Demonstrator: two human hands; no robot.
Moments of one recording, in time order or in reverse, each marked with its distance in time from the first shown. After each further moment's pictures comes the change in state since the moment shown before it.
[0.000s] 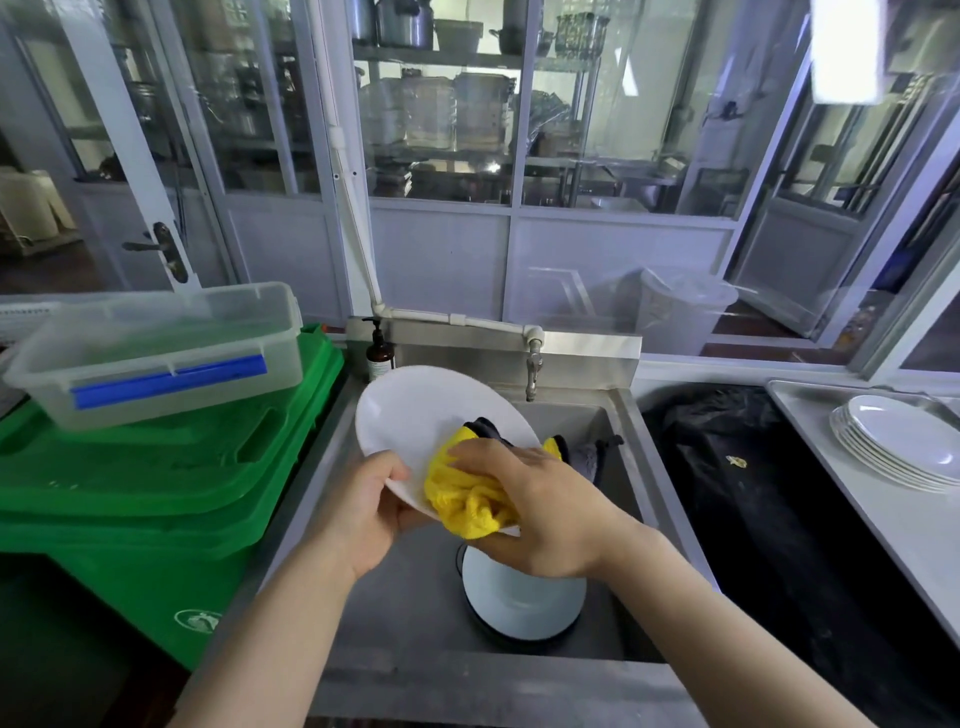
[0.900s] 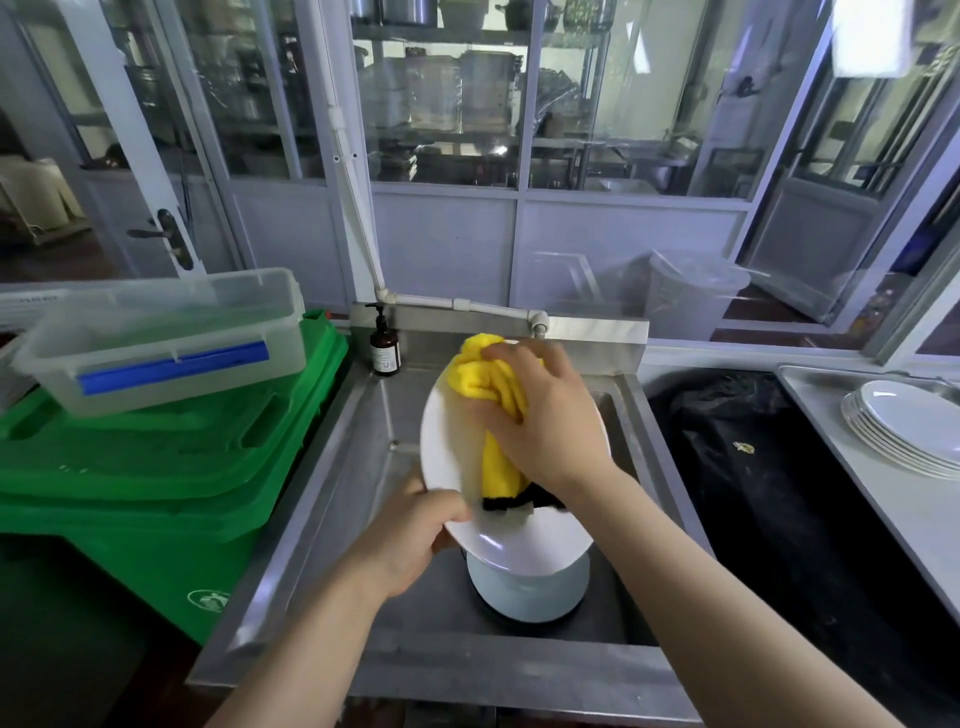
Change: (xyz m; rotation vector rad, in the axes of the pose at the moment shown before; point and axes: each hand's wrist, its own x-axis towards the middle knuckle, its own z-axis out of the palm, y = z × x) left_hand -0.025 -0.026 0.028 0.349 -0.075 -0.009; right_hand 0.034 0.007 -0.012 0.010 0.452 0.353
